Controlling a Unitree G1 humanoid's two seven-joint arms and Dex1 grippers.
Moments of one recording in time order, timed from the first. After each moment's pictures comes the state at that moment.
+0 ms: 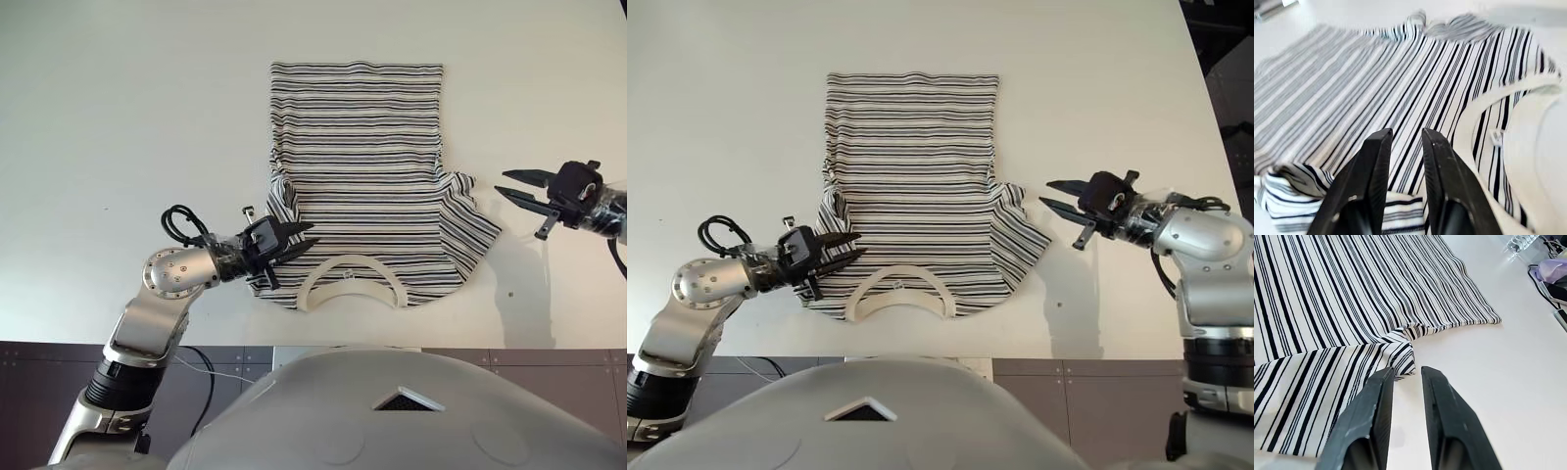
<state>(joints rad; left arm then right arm) 0.29 0.67 -0.16 -0.49 -0.24 0.20 -0.84 0.16 -0.86 -0.08 -0.10 0.18 -0.02 0.96</state>
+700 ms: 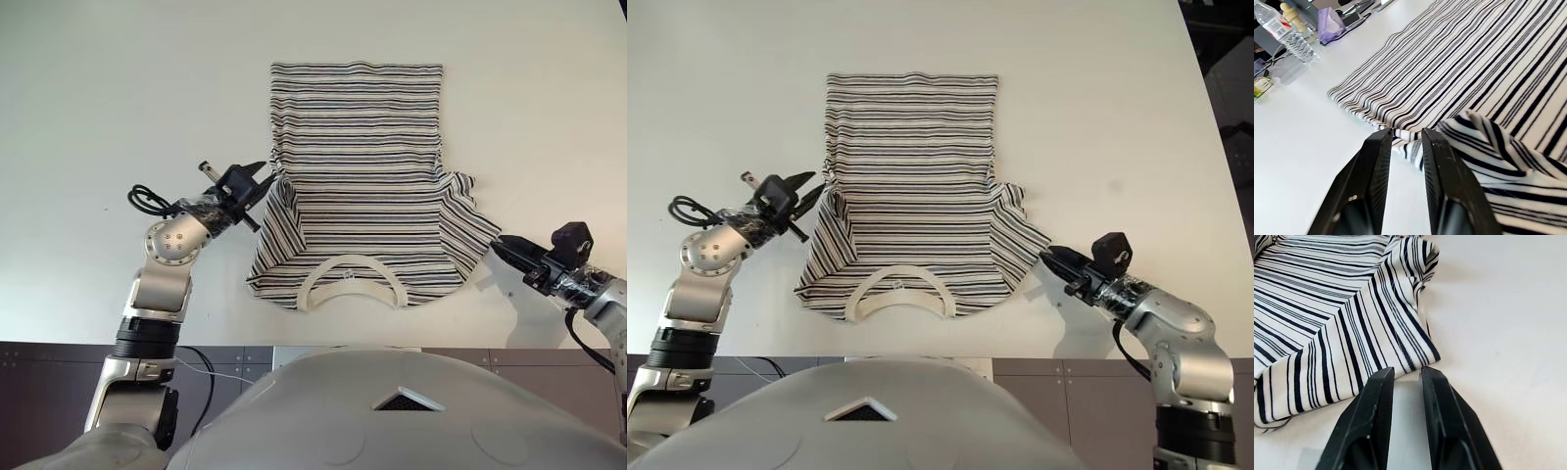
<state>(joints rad) 0.09 0.52 -0.14 0.00 0.05 -0.04 -0.57 0.48 -0.67 -0.23 -0.22 0.48 0.43 0.82</state>
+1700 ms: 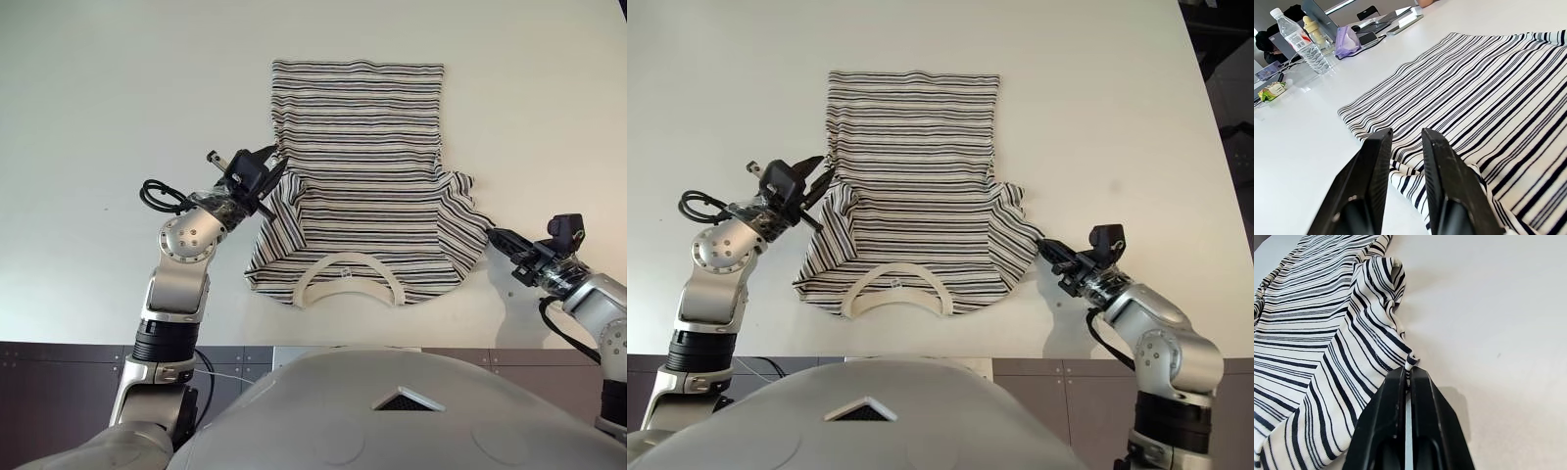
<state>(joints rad) 0.11 0.43 -0.09 -0.18 0.02 0.09 -0.49 0.40 -0.54 -0.29 -0.30 0.65 0.71 0.59</state>
